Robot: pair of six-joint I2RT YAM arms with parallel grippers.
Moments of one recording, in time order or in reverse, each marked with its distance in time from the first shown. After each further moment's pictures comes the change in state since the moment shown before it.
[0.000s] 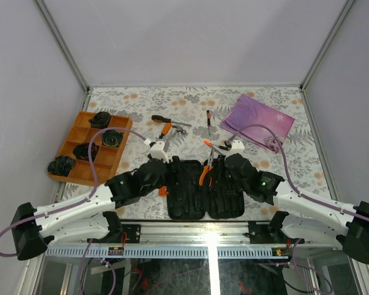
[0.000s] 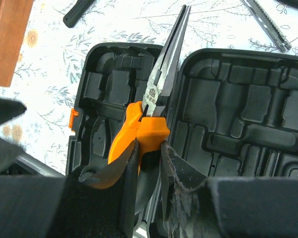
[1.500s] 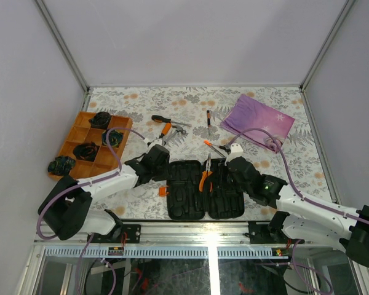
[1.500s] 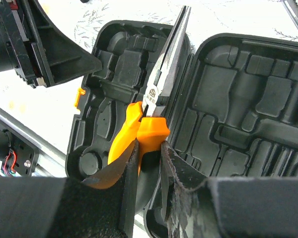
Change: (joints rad) left arm 0.371 0.391 -0.025 -0.019 0.191 0.024; right arm 0.000 -0.072 -0.066 0.031 -0.098 -0.056
